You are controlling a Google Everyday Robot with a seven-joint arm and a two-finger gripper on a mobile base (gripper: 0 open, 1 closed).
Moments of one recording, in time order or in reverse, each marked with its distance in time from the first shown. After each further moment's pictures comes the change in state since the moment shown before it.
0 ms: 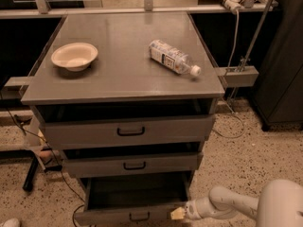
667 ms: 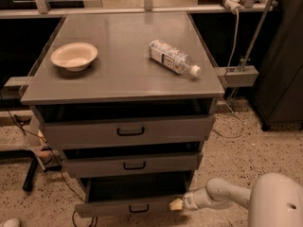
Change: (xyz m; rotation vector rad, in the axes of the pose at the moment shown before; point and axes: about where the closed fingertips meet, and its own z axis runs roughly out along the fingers) arm -0.037 -0.008 -0.001 0.033 -0.015 -0.025
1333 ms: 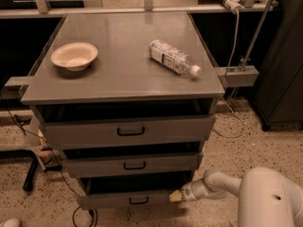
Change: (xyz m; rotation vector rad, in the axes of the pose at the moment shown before) arm -0.036 -0.011 0.004 0.027 0.009 -0.026
